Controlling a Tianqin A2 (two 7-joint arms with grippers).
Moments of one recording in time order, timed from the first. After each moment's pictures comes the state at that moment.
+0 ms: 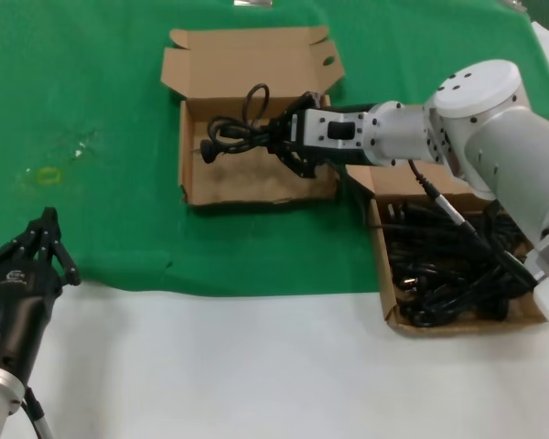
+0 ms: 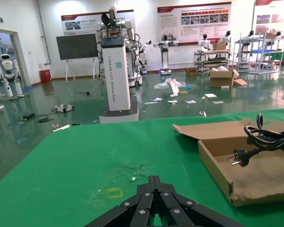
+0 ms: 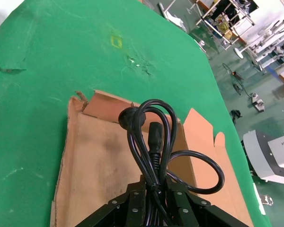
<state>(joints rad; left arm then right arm) 0.00 -0.30 1.60 -1.60 -1.80 0.00 0.00 1.35 0.00 -2.36 0.05 1.88 -0.63 -0.86</state>
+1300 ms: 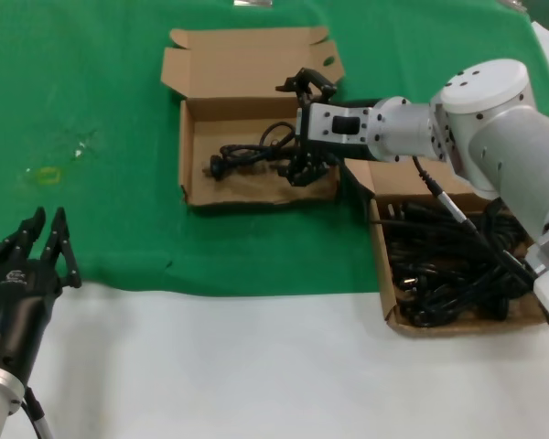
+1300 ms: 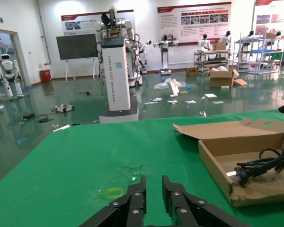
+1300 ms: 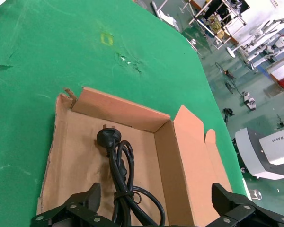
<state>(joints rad) 0.00 -0.30 1.60 -1.60 -1.80 0.00 0.00 1.35 0.00 -2.32 0.03 1.90 -0.62 -0.91</state>
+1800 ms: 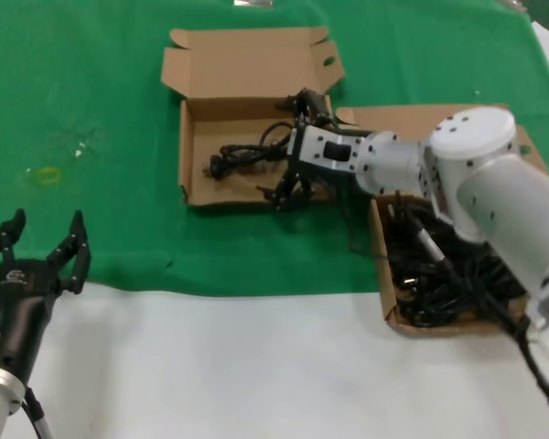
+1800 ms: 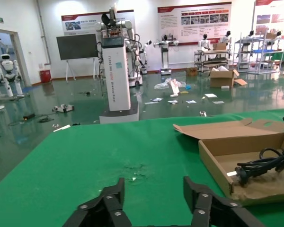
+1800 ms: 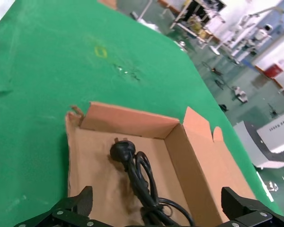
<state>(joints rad) 0.00 -0.30 1.60 -1.60 -1.80 0.00 0.00 1.22 0.03 -2.25 0.19 1.89 -0.56 -0.81</state>
